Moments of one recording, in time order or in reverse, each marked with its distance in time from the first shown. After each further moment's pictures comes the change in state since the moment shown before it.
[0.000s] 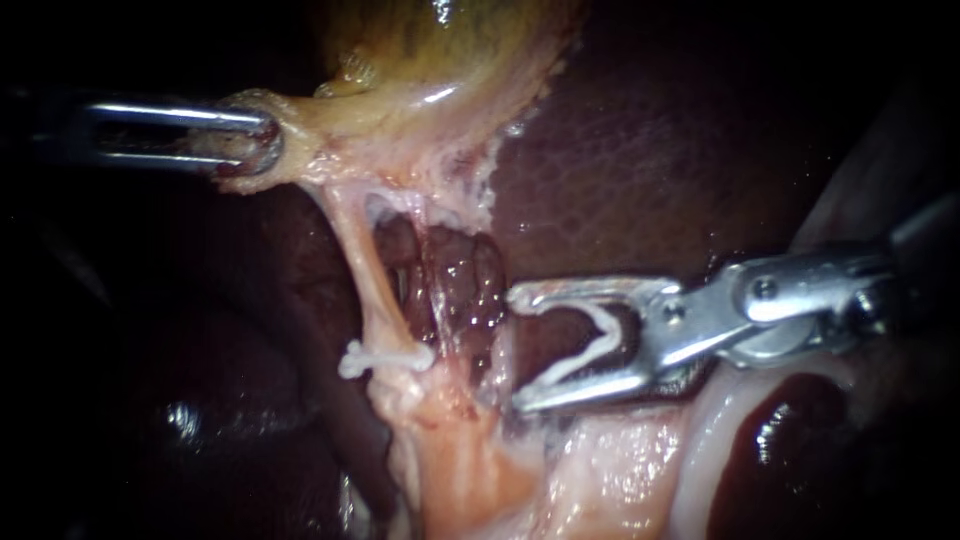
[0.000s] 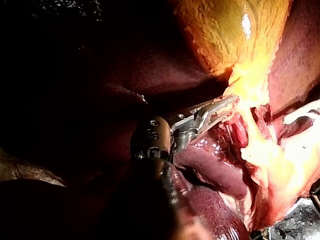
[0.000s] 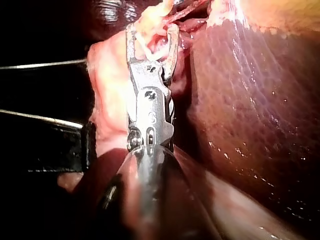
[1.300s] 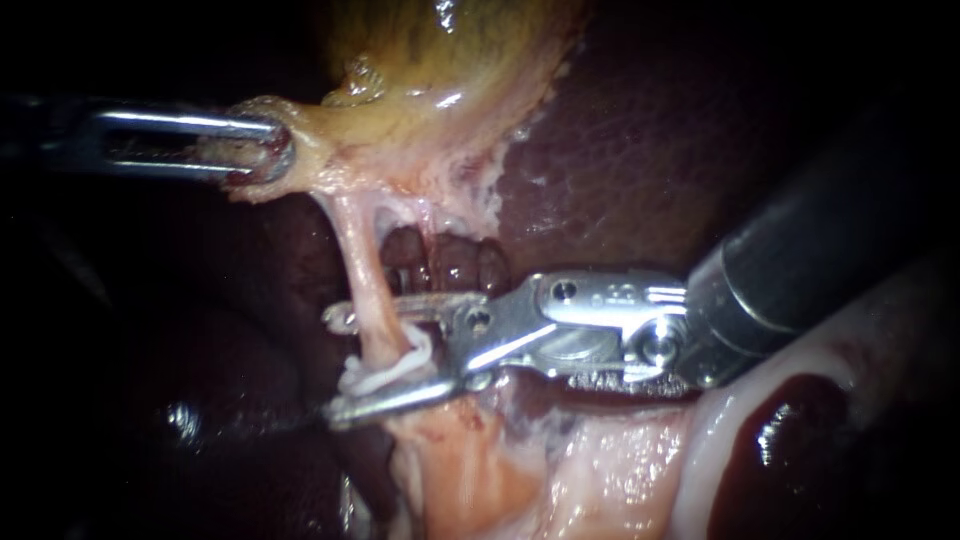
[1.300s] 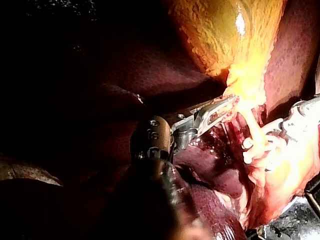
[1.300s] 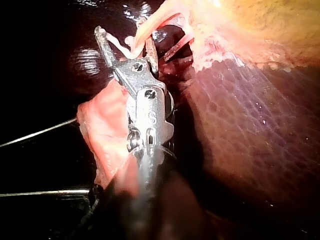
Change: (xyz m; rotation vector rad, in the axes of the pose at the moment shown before) right arm 0.001 0.002 0.010 0.160 0.158 0.043; left arm 0.000 0.001 0.001 -0.001 0.000 0.000
